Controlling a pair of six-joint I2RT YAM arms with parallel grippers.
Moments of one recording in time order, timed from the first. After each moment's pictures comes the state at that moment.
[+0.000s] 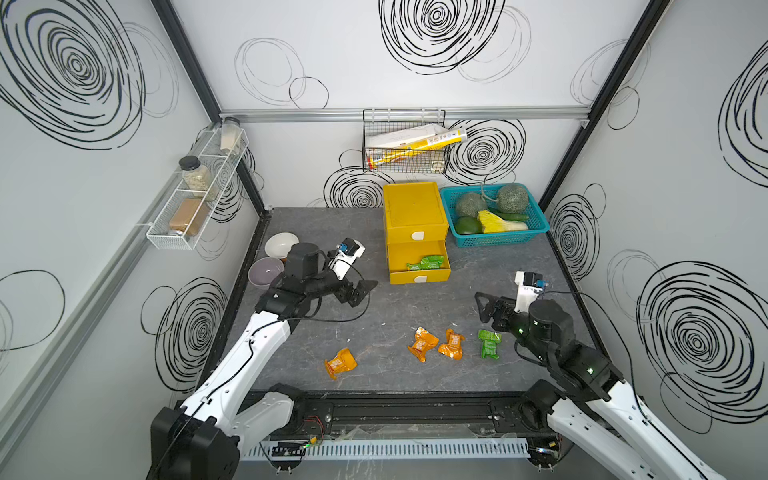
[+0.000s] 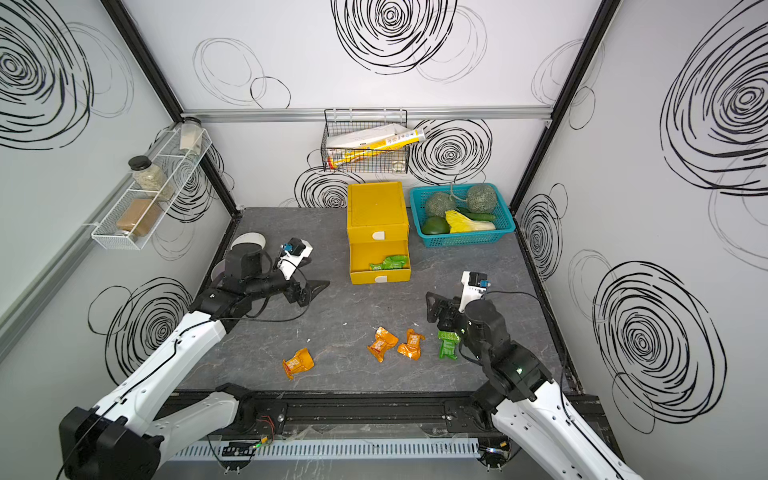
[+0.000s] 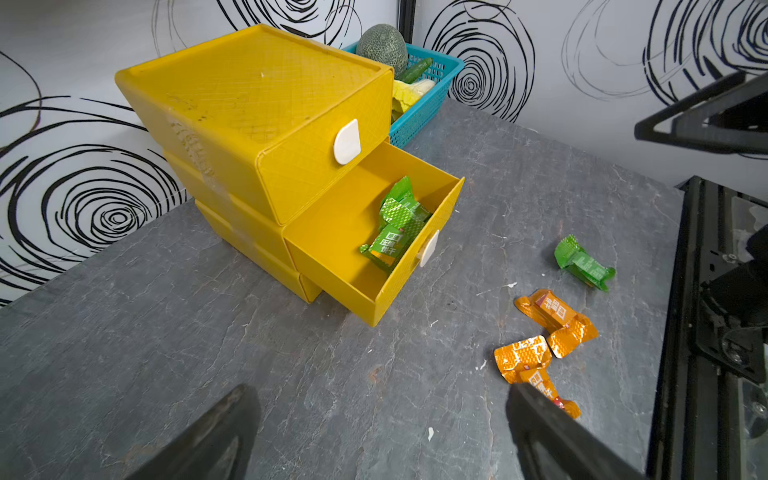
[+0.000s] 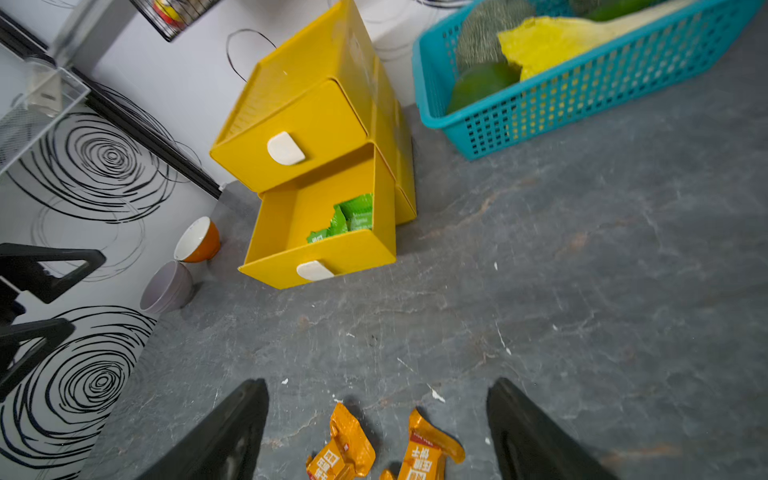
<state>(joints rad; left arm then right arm) -0.24 1.06 0.87 -0.34 0.58 0.26 0.64 0.53 0.61 -0.55 0.22 0.72</state>
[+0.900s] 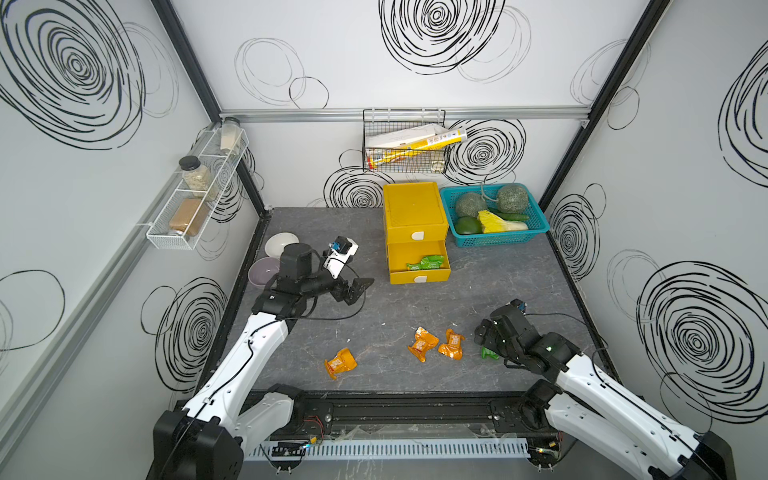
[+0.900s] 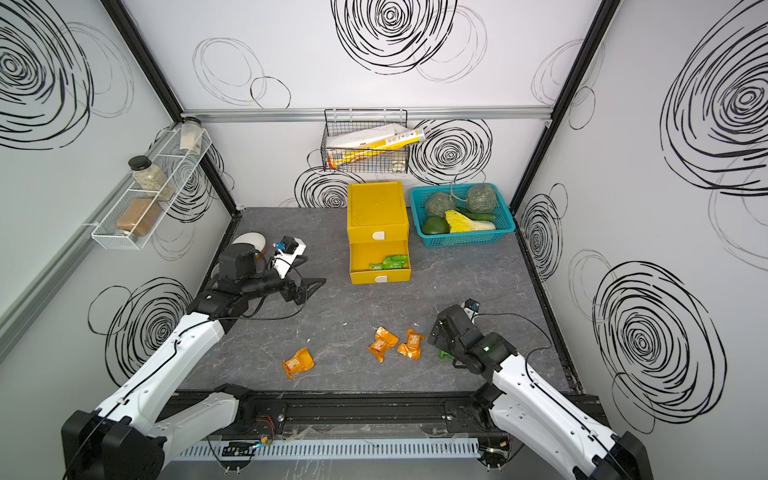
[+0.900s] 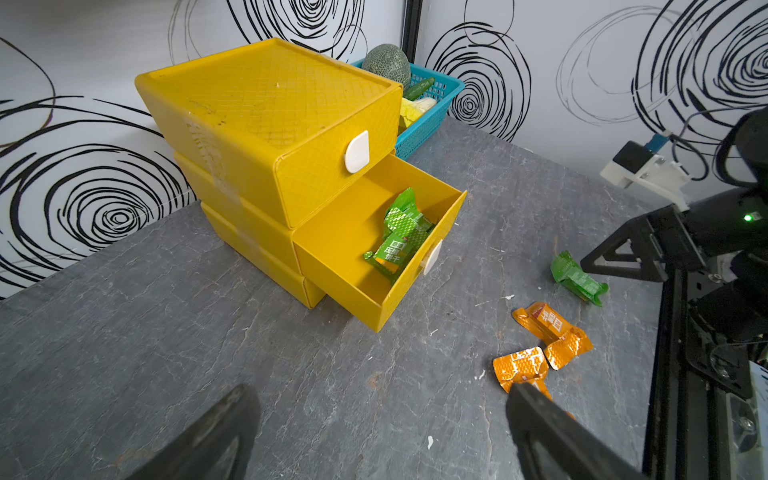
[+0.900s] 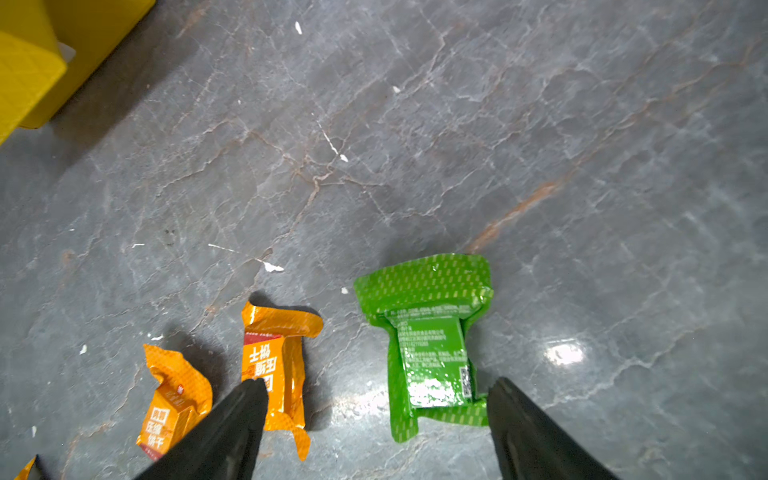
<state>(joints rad) -0.18 1.05 0.85 -0.29 0.64 0.23 0.64 0.75 0.46 -0.77 0.23 1.02</state>
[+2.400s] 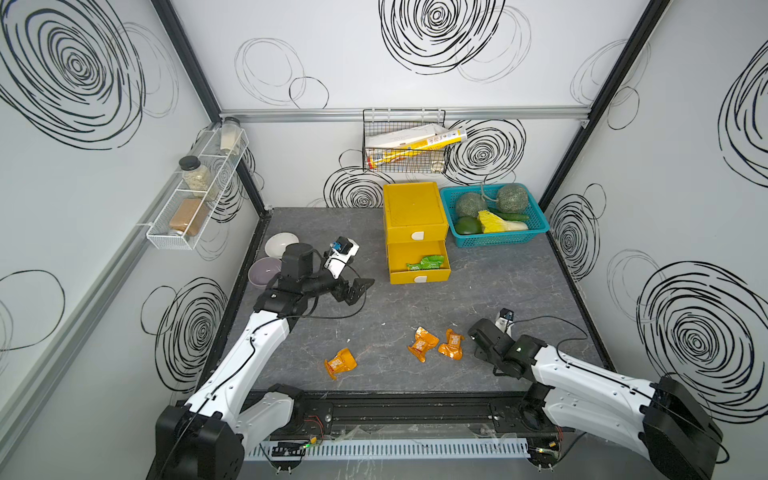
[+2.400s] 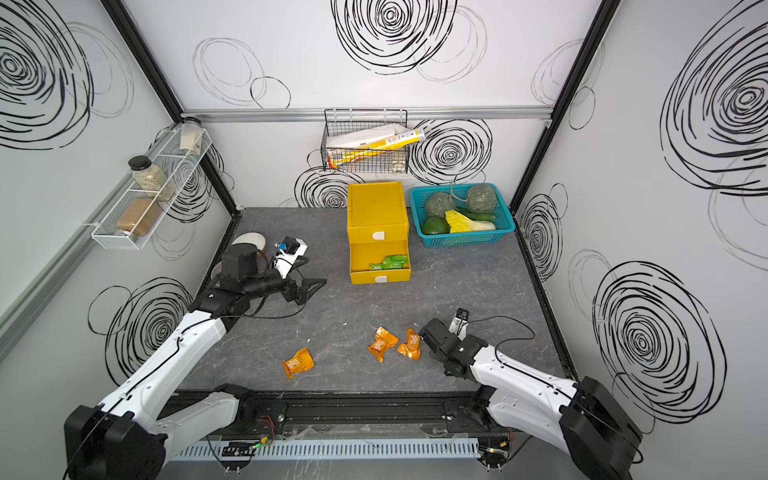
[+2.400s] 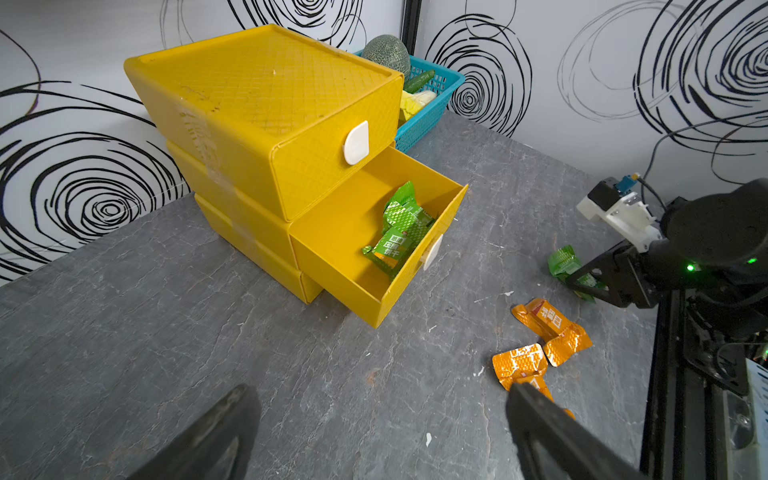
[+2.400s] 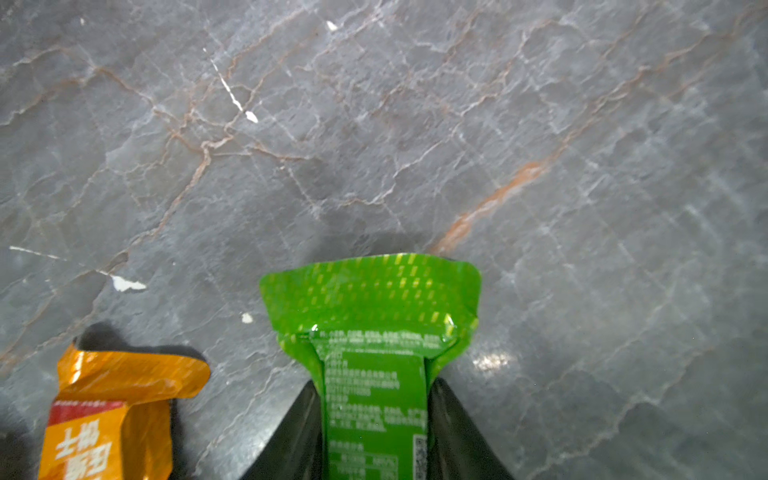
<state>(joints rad) -0.18 1.07 0.84 -0.29 0.65 0.24 0.80 0.99 0.35 -0.61 0.43 1.10</state>
